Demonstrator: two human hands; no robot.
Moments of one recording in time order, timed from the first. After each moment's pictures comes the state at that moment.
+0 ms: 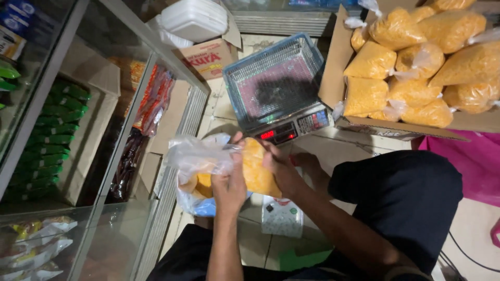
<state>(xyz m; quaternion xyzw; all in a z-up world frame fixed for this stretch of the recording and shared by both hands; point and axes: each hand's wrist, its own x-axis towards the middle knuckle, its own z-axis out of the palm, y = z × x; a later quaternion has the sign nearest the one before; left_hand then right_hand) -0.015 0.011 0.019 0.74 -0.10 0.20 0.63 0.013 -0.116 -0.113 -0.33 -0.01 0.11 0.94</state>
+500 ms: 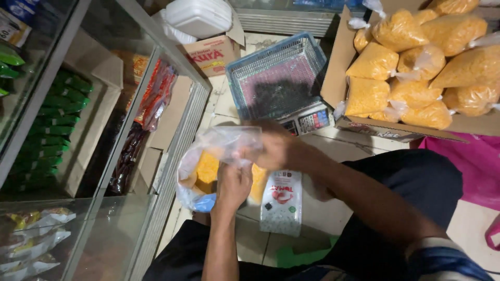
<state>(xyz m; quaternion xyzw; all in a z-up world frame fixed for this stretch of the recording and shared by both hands) -0.011 0.045 -0.030 0.90 -0.14 0.17 0.38 0.063 -0.129 0.004 -0.73 -0.38 -0.27 0.50</state>
